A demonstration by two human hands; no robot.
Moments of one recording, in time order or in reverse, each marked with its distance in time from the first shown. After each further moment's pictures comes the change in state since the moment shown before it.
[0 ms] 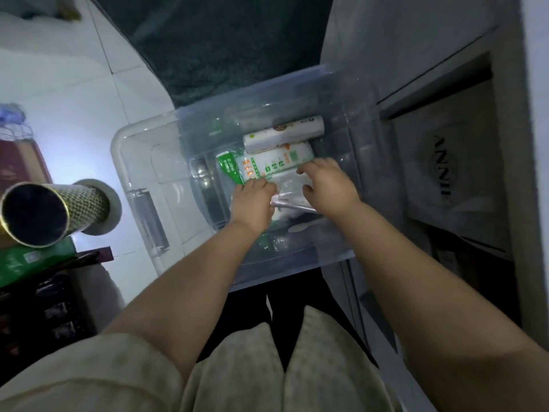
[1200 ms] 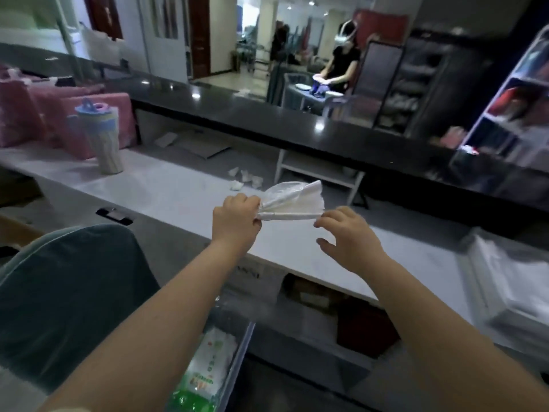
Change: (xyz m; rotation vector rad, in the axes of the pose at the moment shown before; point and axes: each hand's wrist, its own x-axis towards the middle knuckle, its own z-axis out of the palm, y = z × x) left_hand -0.219 0.254 -0.326 0.071 0.643 1.076; right_hand -0.457 -0.183 -0.210 -0.477 1.035 0.520
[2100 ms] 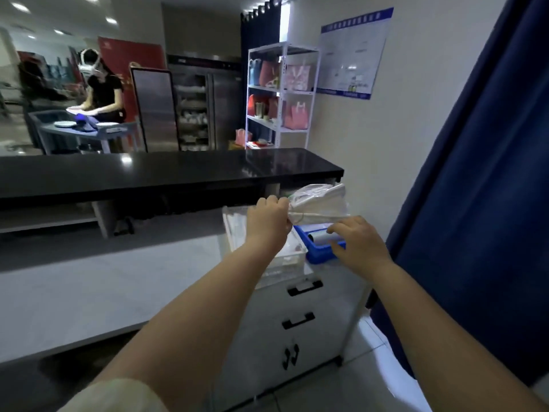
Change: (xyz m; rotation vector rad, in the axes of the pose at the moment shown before) left_hand -0.086 0.647 0.055 -0.279 -0.091 0.709; right_hand -0.465 0.282 -0.257 -0.345 0.164 0.798
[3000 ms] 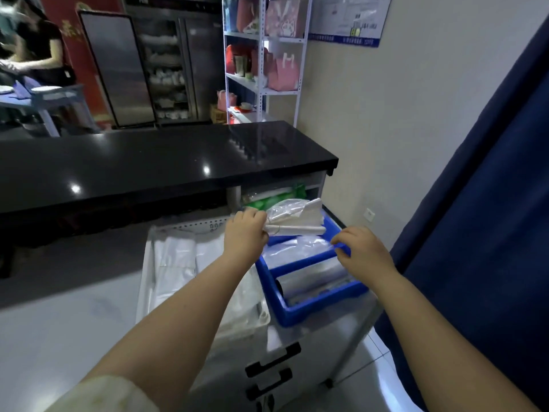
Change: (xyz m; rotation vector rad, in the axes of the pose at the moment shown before) left_hand 0.241 -0.007 0.292 -0.033 -0.164 -0.044; right_hand 0.175 0.271 0.191 0.105 -0.176 0.125
